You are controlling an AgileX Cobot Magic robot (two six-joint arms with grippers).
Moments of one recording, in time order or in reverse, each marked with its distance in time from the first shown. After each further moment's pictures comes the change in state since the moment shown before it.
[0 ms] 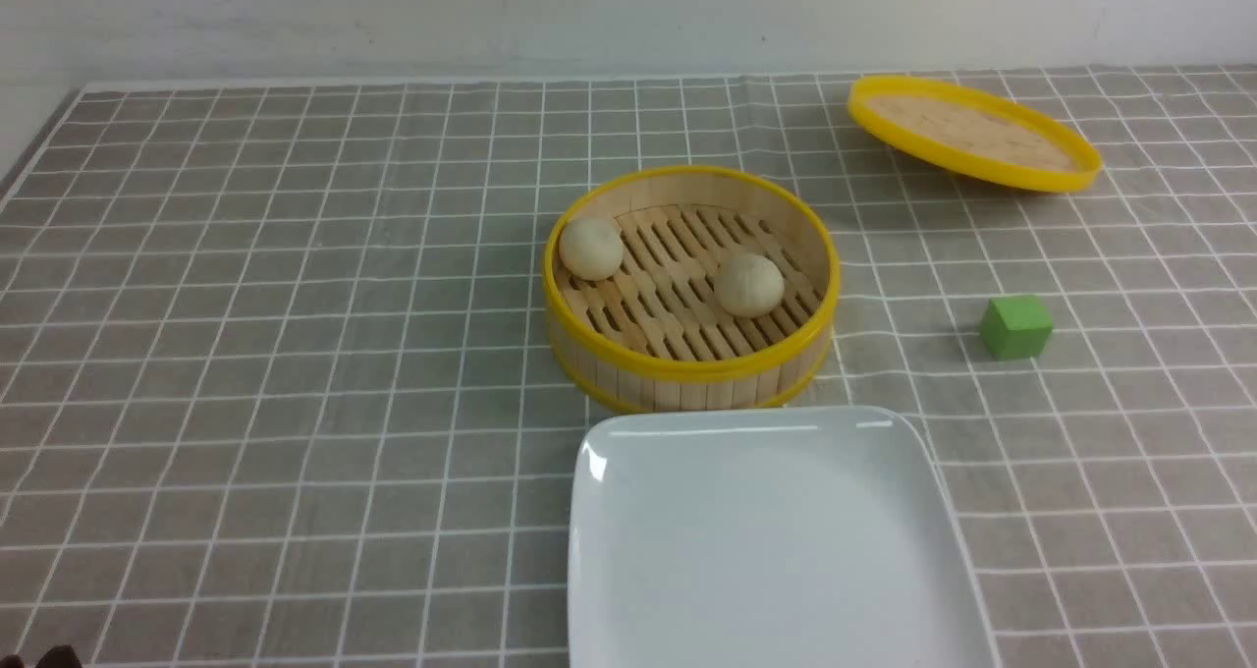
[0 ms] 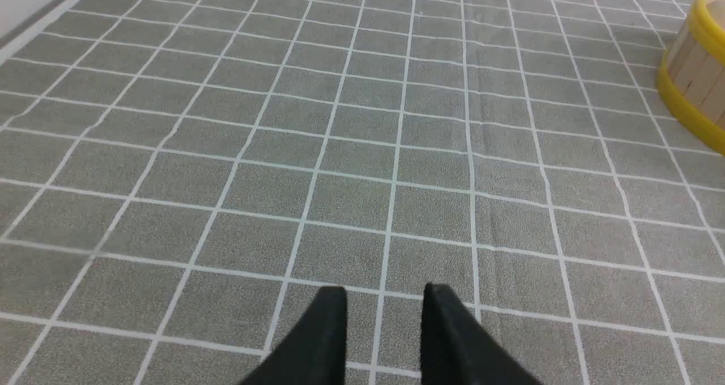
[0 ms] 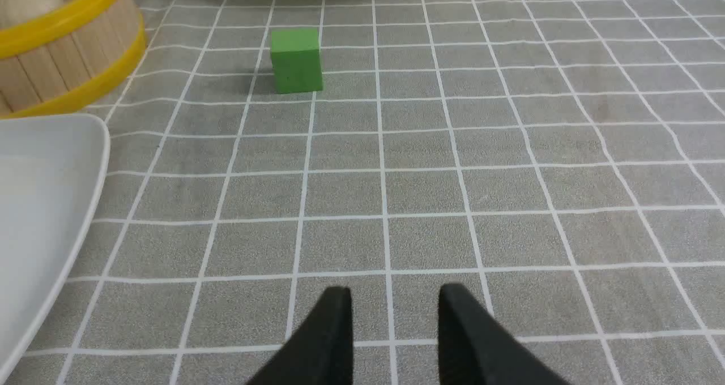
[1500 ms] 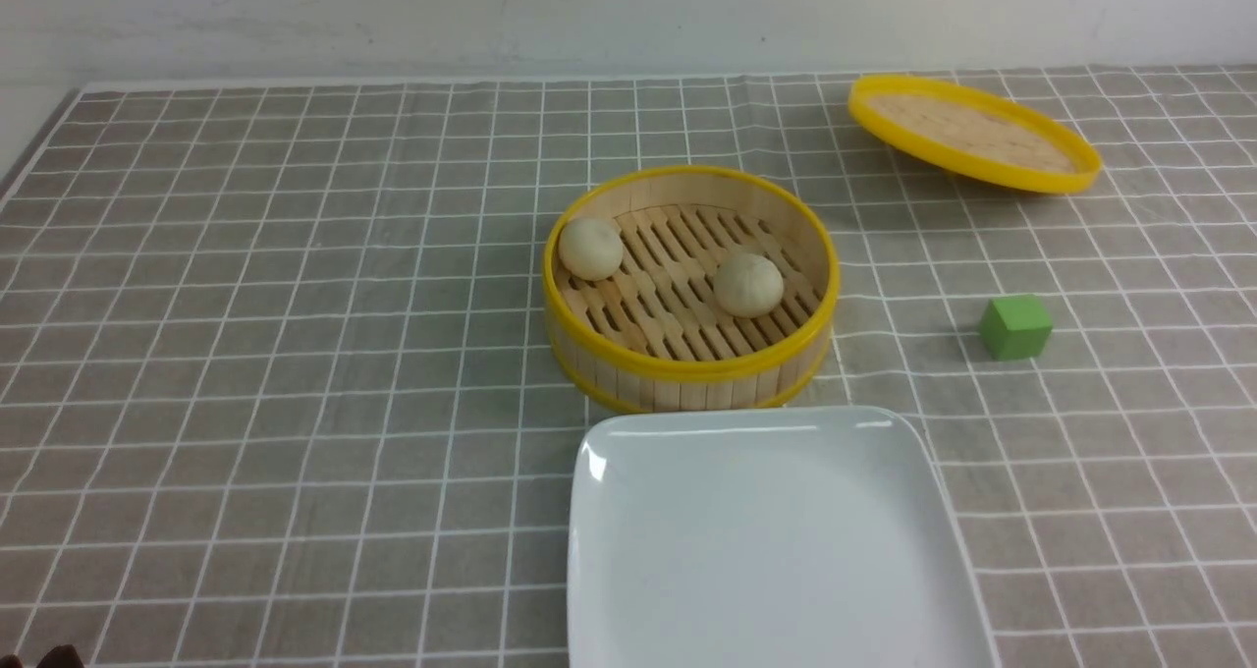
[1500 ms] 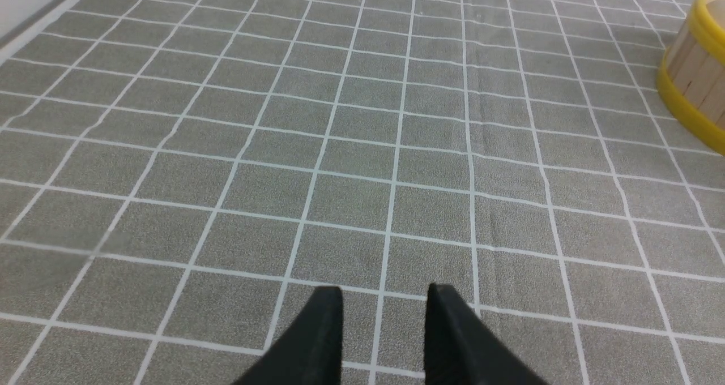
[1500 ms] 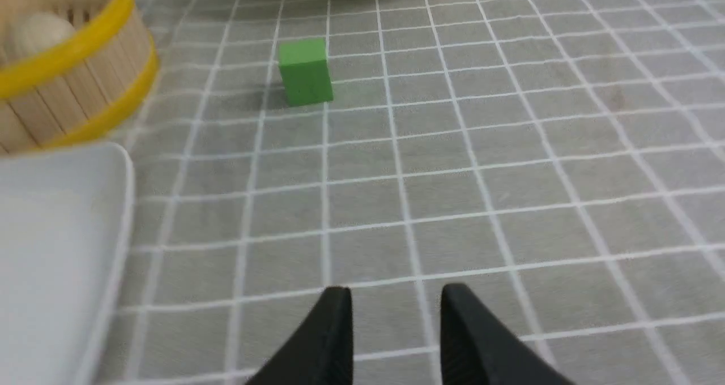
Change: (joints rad) right arm 0.000 0.000 0.005 0.110 -0.032 0.111; left arm 0.000 0.000 0.000 0.000 0.001 0.000
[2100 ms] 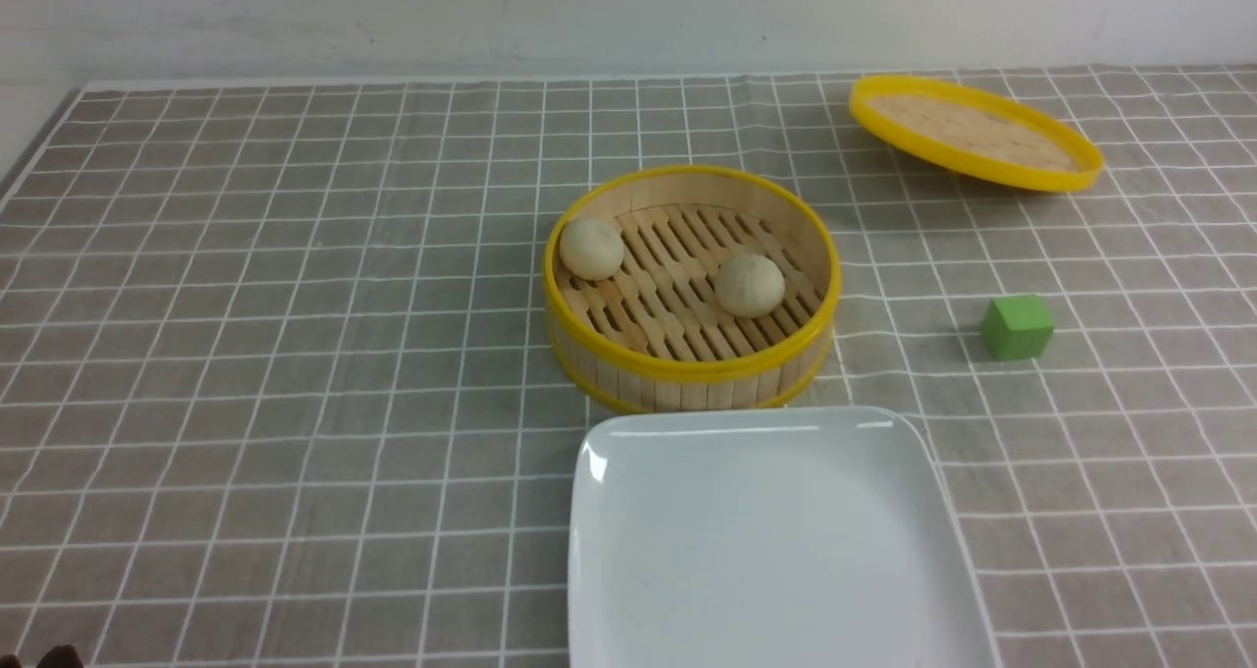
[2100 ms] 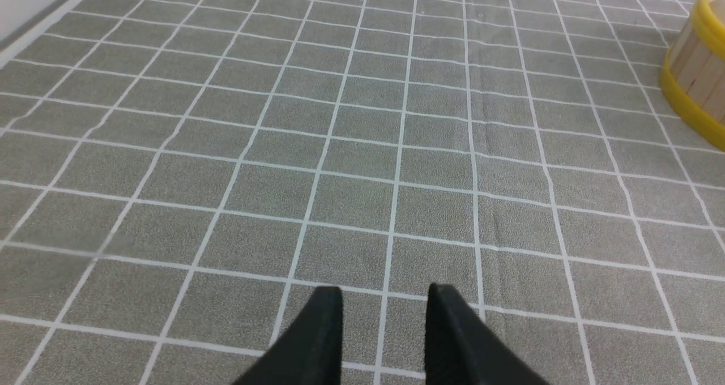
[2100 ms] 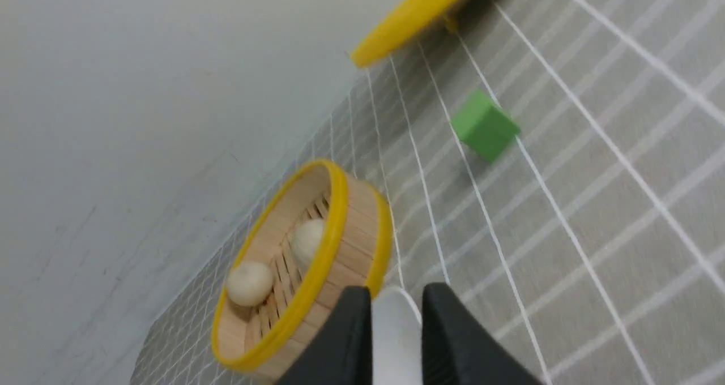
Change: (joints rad) right arm 0.000 0.003 -0.118 0.340 -0.074 0.225; left arm 0.000 0.000 0.000 0.011 0.000 -0.001
